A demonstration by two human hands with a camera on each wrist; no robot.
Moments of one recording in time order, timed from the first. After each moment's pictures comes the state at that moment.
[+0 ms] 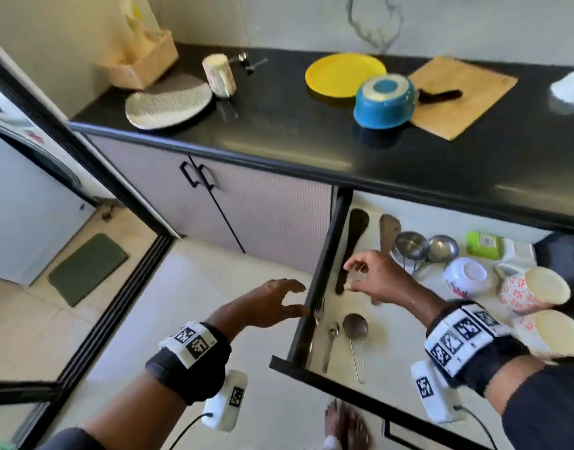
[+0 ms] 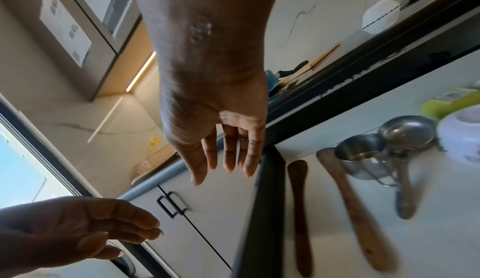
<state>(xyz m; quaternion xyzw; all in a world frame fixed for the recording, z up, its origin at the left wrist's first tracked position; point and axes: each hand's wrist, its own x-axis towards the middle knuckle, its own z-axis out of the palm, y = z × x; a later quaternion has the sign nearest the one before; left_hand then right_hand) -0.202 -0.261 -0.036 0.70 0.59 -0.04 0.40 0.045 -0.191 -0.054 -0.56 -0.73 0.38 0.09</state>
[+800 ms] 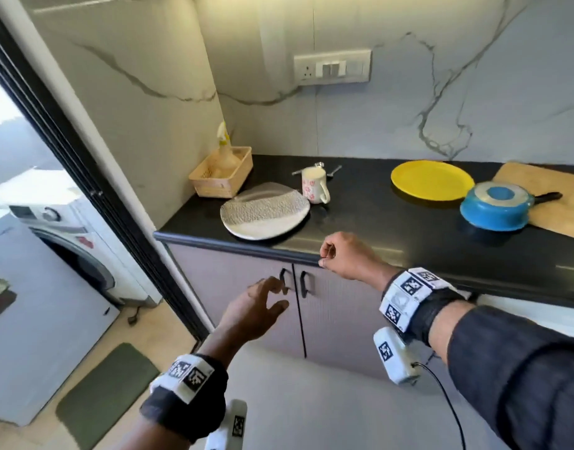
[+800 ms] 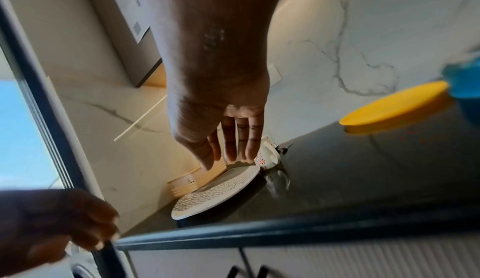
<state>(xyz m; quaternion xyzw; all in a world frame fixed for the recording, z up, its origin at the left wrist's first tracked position) -0.594 -0.116 0.032 0.71 0.66 0.17 0.20 -0.377 -0.018 0.070 -0.57 -0.78 0.22 0.17</state>
